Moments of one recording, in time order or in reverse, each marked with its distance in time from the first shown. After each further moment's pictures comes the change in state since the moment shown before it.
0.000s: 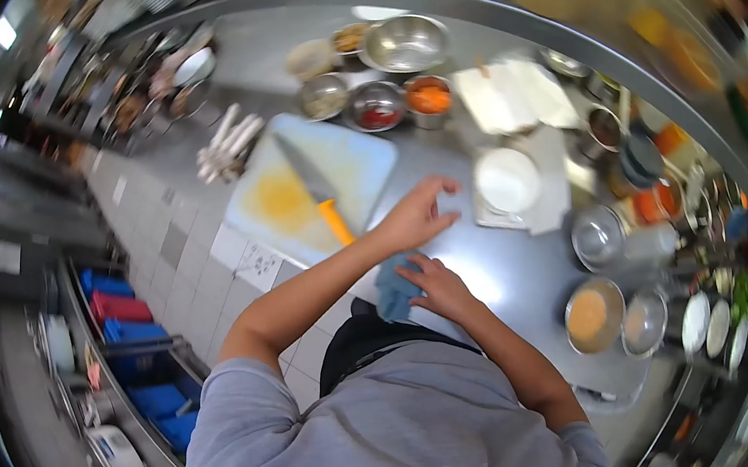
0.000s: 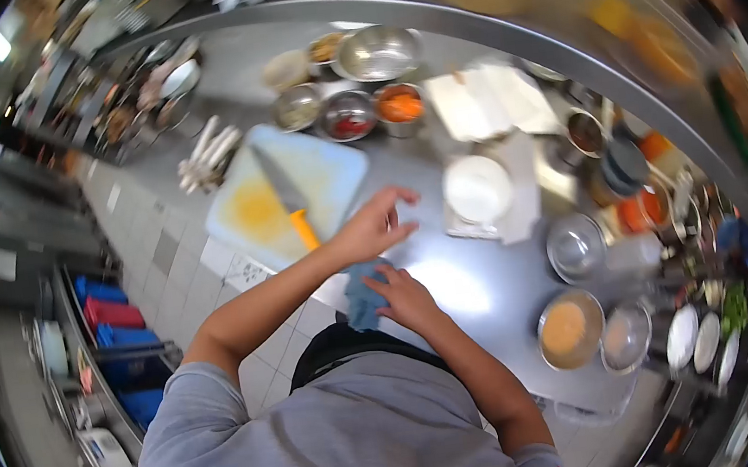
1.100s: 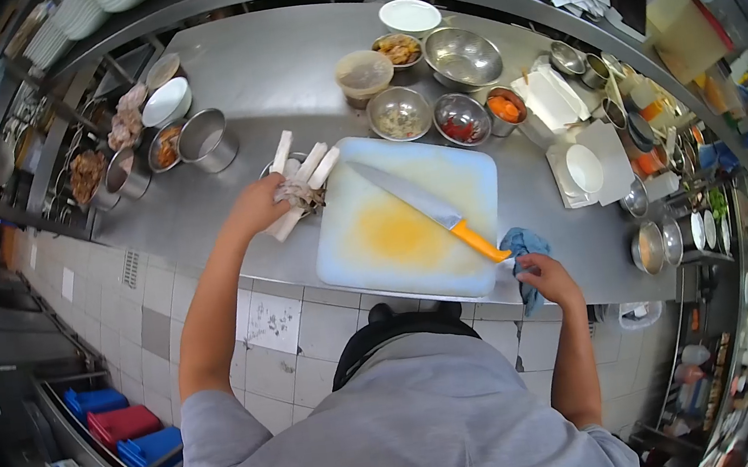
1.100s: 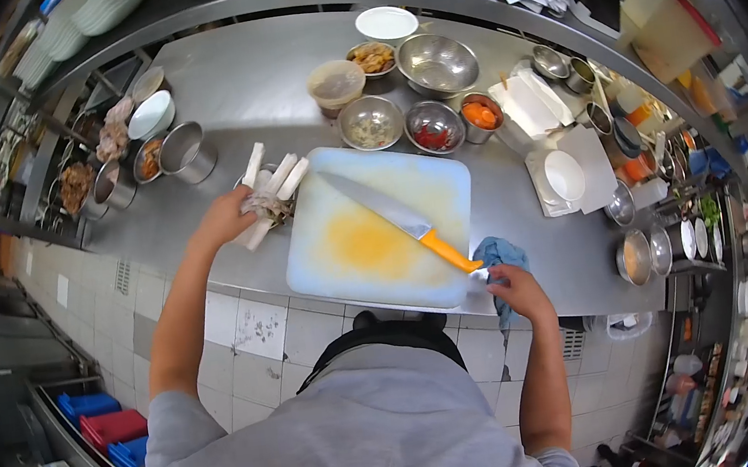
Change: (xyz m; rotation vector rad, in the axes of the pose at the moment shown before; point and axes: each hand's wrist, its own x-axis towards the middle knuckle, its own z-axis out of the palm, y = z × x) left_hand -0.128 -0.271 -0.519 0.657 -0.092 -0.131; right_hand 0.112 -0.121 0.070 0.219 0.267 0.881
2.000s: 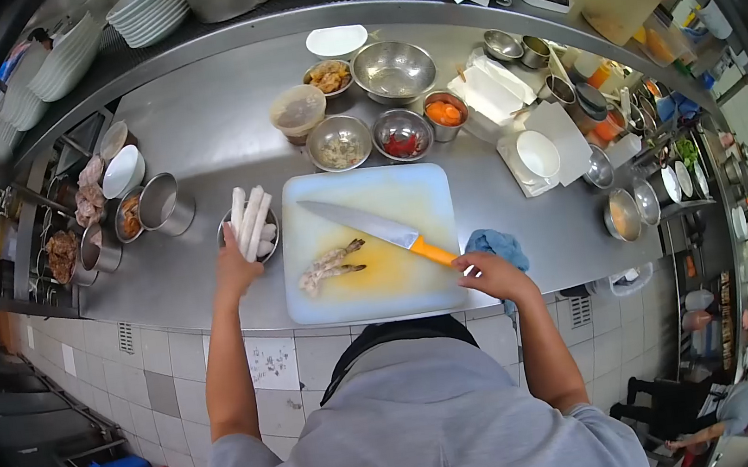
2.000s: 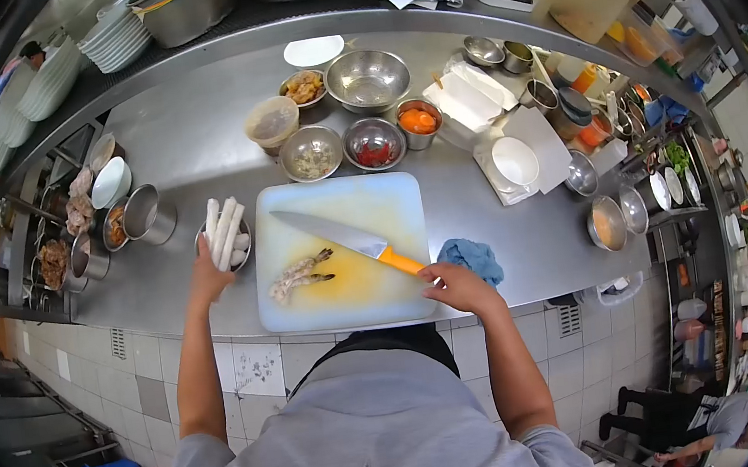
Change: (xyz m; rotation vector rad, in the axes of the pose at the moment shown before) left_hand 0.006 -0.011 0.065 -0.145 0.154 -0.234; right_hand 0.019 -0.049 0.020 0.058 -0.116 -0.092
